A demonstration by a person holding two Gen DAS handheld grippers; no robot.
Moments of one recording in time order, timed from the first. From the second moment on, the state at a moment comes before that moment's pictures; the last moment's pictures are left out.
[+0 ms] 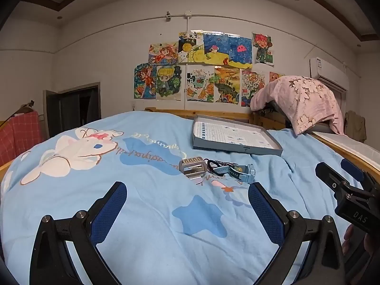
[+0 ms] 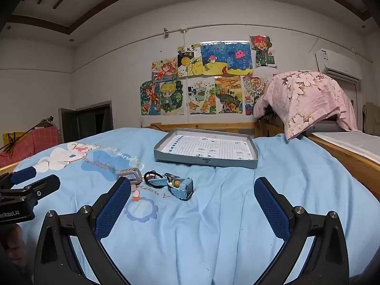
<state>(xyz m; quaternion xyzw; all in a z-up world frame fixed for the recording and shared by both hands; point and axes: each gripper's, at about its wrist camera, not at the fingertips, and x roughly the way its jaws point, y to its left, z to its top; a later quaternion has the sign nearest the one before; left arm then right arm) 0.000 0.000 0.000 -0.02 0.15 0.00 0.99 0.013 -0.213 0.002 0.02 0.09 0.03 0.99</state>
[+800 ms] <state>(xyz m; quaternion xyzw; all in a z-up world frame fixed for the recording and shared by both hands) 0.000 0.000 0.000 -0.01 0.14 0.00 0.99 0.016 -0.219 -0.002 0.03 0.10 0.03 0.99</state>
